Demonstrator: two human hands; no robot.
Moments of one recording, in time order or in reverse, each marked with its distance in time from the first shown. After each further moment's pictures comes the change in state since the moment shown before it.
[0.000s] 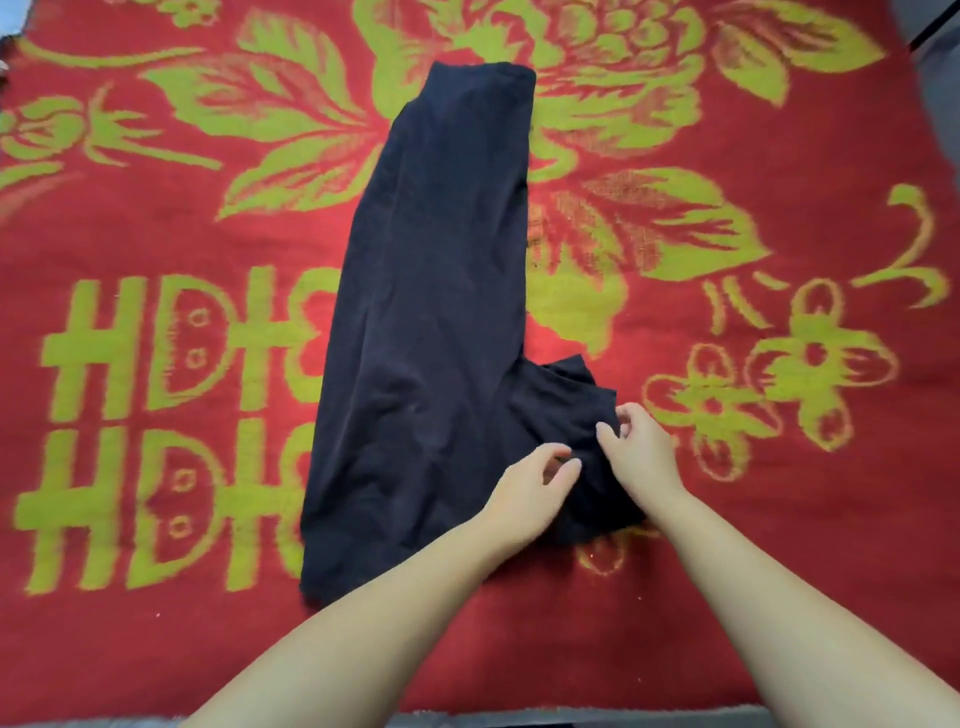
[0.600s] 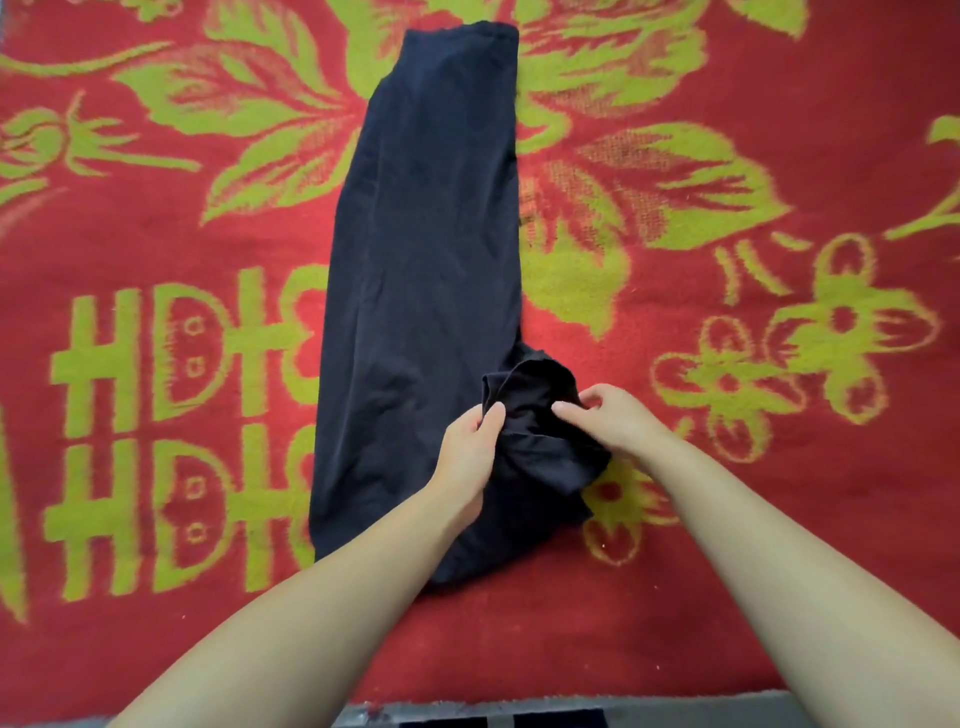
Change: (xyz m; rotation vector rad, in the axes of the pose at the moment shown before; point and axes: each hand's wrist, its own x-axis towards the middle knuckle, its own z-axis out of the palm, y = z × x) left_hand 0.021 -0.012 -0.038 -0.647 0.252 -0.219; right_hand 0.023 -0.028 0.004 -0.057 -0.421 0.113
